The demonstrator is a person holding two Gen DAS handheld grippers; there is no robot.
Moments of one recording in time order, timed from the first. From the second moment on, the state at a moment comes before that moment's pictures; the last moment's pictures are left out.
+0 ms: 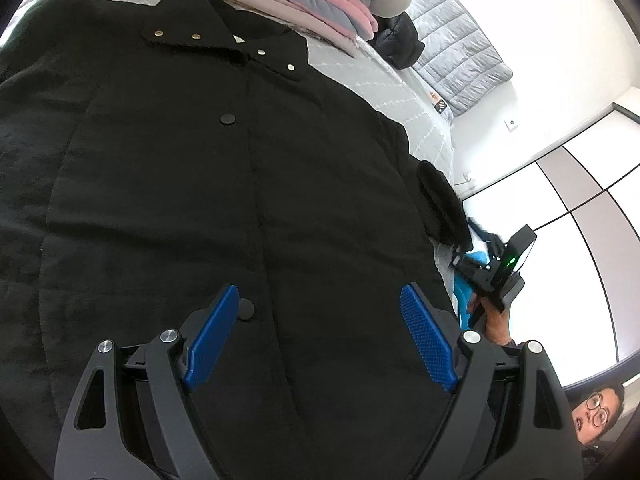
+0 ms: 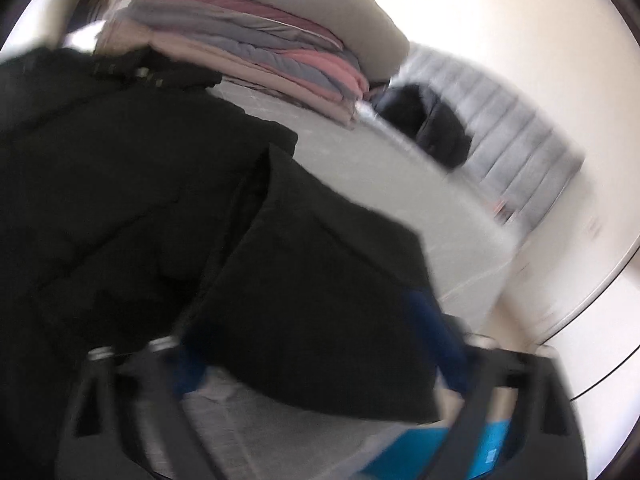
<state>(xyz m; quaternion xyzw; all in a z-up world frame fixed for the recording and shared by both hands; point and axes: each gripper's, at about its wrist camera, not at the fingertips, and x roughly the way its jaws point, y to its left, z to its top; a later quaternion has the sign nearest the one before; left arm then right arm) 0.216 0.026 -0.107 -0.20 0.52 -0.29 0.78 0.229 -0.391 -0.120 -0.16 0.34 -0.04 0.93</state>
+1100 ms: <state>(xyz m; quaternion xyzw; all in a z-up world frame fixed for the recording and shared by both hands) 0.227 0.136 -0.082 -0.35 0.45 -0.22 0.79 0.266 -0.398 0.083 0.36 0.11 0.10 0.92</state>
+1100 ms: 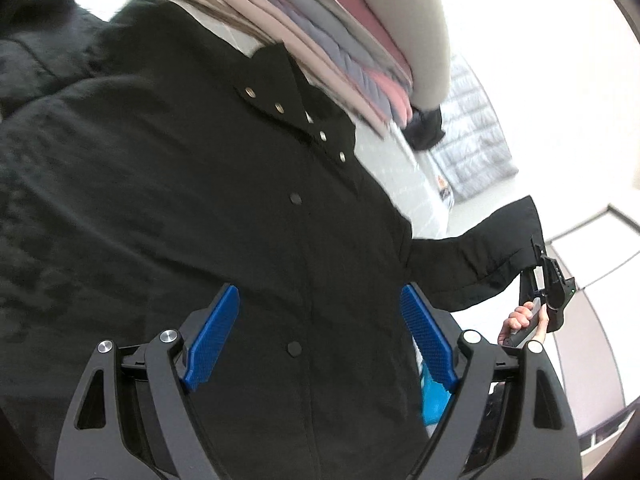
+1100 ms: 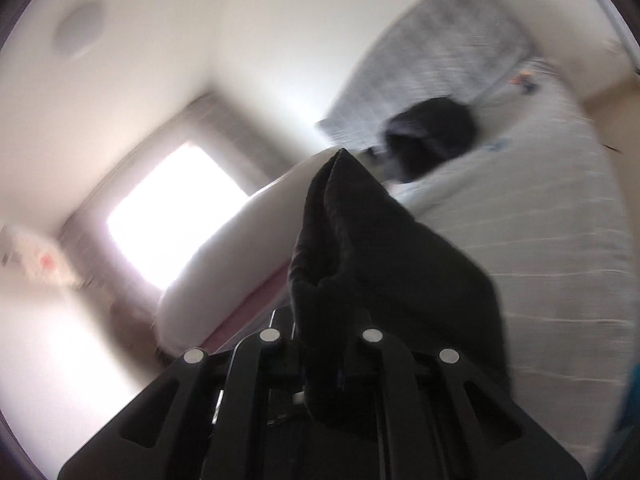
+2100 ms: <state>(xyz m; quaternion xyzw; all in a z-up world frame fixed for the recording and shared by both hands) 0.212 0.214 -0.081 -0.44 0.42 -0.17 0.77 0.330 -0.196 -0.067 0.30 0.27 0.11 0.91</state>
